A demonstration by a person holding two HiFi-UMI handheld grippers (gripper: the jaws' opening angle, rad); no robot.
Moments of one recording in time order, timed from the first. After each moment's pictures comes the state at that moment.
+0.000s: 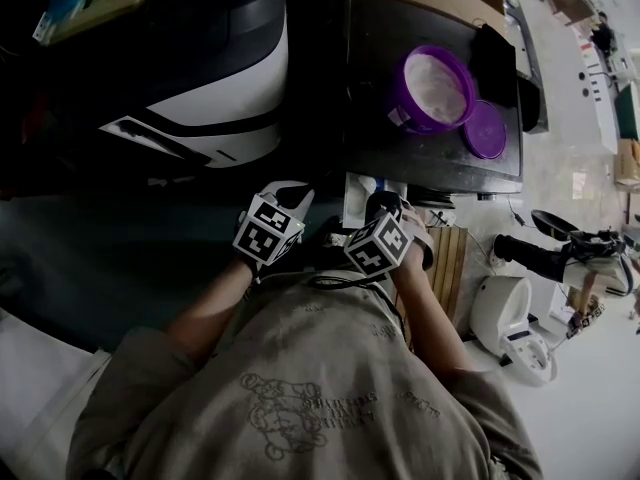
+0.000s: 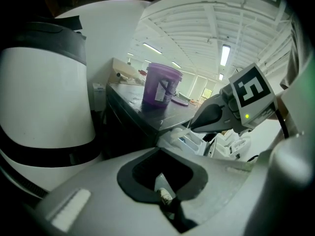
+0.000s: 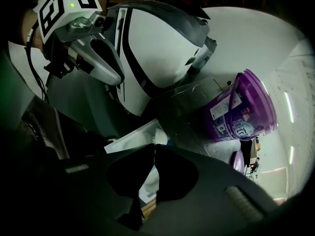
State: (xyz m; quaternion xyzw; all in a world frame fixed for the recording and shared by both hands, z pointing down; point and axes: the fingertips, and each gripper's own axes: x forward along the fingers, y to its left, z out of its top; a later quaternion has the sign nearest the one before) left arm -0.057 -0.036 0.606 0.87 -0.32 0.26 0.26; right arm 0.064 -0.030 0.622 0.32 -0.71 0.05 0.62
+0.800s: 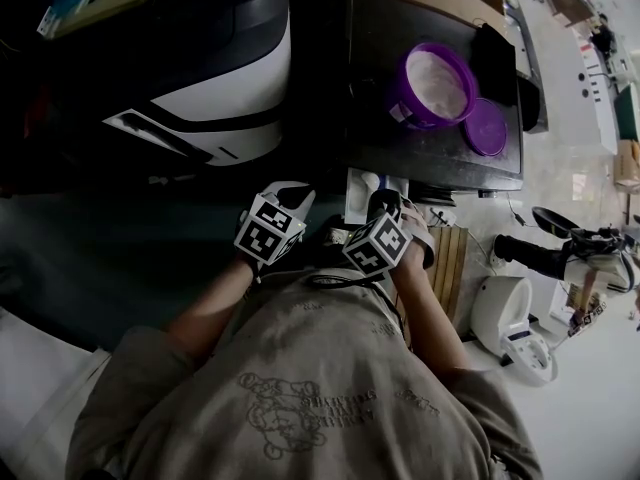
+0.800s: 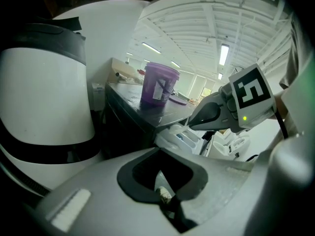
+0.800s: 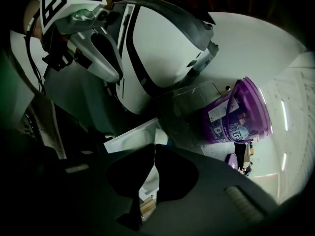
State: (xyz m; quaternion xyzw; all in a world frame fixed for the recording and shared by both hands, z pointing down) left arm -0.057 -0.024 0.607 0.87 -0.31 0.27 0.26; right arm 0.065 -0.026 0.619 0.33 -0.70 0.01 0.64
